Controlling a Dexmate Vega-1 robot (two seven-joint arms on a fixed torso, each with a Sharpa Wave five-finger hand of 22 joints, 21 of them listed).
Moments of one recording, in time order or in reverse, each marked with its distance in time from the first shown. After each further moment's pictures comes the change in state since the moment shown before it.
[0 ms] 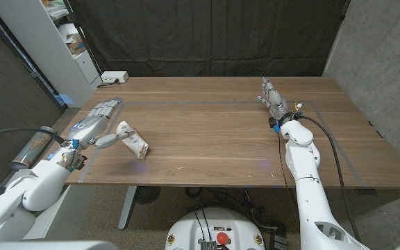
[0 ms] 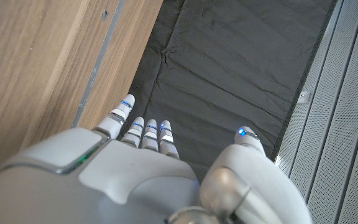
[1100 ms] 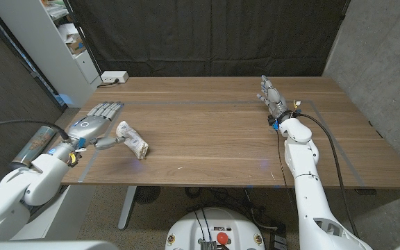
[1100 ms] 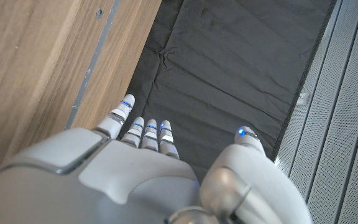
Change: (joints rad) left arm 0.025 0.092 0.018 -0.056 0.188 0.146 -0.062; left_hand 0.087 0.000 0.004 -0.004 0.020 0.000 -0.021 0.011 0.000 -0.003 -0.024 0.005 0.000 -0.003 -0.014 0.000 0.000 0.004 -0.004 -0.005 -0.005; right arm 0.022 0.003 -0.001 0.016 -0.007 -0.002 -0.003; right_hand 0.000 0.000 -0.003 -0.003 0.004 0.000 0.000 0.000 0.000 0.000 0.000 0.000 0.000 0.000 0.000 0.000 0.000 0.000 0.000 0.000 0.000
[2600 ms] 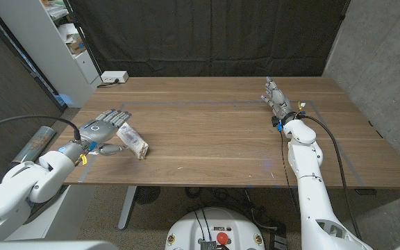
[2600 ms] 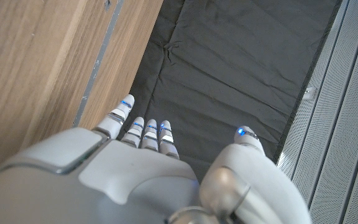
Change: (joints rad) left arm 0.038 0.076 0.027 -0.073 0.141 0.079 -0.153; left_hand 0.079 -0.008 0.004 0.004 0.005 0.000 0.000 0.004 0.000 0.006 -0.005 0.007 0.000 0.000 0.000 0.000 0.000 -0.001 0.011 -0.004 0.003; right arm -0.008 -0.006 0.026 -0.009 0.016 -0.012 0.003; right_hand 0.005 0.005 -0.007 0.001 0.000 -0.004 -0.004 0.000 0.000 0.000 0.000 0.000 0.000 0.000 0.000 0.000 0.000 -0.004 0.004 0.000 0.000
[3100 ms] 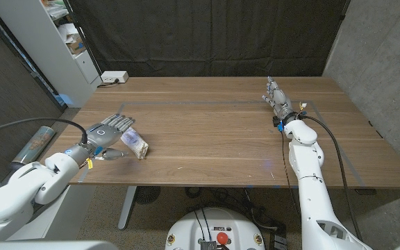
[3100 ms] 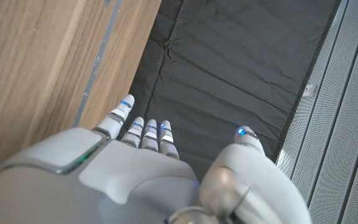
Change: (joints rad) left arm 0.011 0.047 0.038 0.005 0.069 0.026 -0.013; left_hand 0.015 0.000 0.000 0.000 0.000 0.000 0.000 0.000 0.000 0.000 0.000 0.000 0.000 -0.005 -0.005 0.000 0.000 0.000 0.000 0.000 0.000; right arm -0.005 -0.001 0.003 -0.008 0.005 0.001 -0.002; right_hand 0.000 0.000 0.000 0.000 0.000 0.000 0.000 0.000 0.000 0.000 0.000 0.000 0.000 0.004 0.004 0.000 0.000 0.000 0.000 0.000 0.000
